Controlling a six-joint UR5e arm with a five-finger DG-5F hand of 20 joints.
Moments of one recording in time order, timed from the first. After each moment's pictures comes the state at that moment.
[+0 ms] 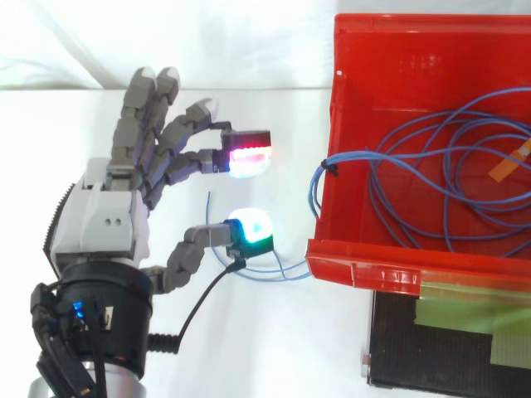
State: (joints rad) arm -0.04 -2.20 -1.07 -3.36 -1.73 -2.95
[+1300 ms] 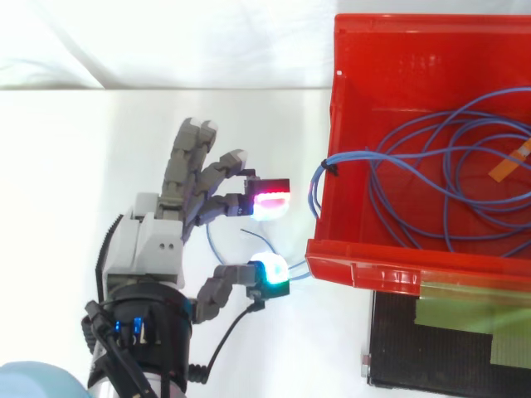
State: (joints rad) arm -0.09 -2.26 -1.01 -3.53 -1.79 -2.89
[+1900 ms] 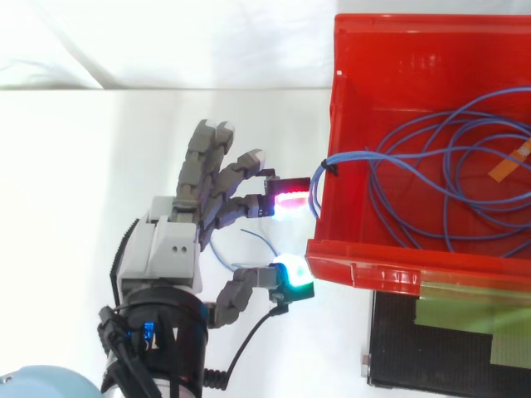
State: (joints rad) arm -0.10 -2.26 -1.00 -3.56 -1.77 -2.98
